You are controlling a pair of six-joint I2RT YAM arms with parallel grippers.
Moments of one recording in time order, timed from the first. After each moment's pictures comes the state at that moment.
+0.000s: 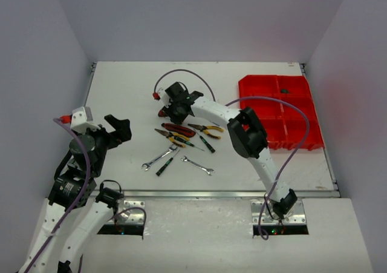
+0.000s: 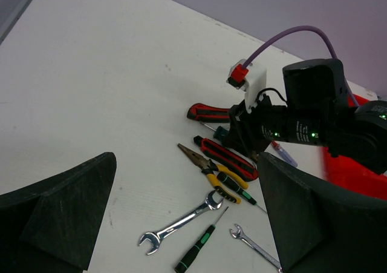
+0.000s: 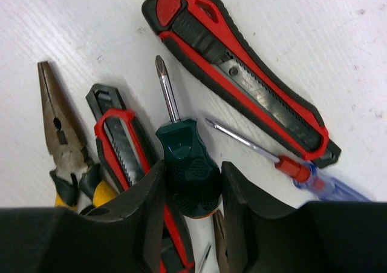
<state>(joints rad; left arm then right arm) -0.32 0.43 0.78 -0.61 -0.38 -0.49 0.75 2.39 1.95 -0.52 0.00 -0.22</state>
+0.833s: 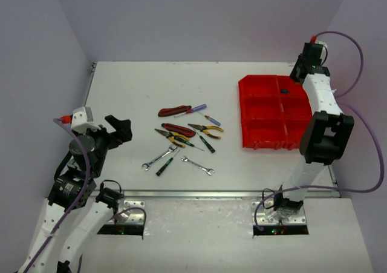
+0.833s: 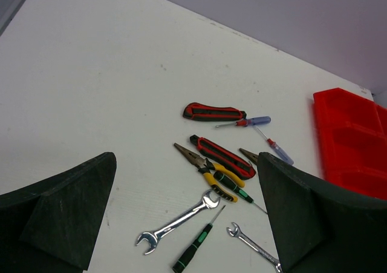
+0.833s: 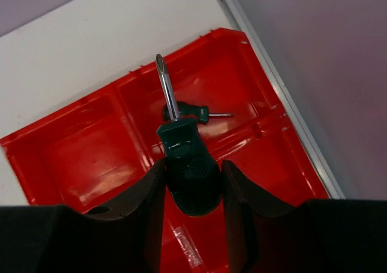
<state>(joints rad) -0.33 0.42 0.78 -0.61 -0.37 -0.49 -0.17 1.87 1.63 -0.42 0.25 0.18</state>
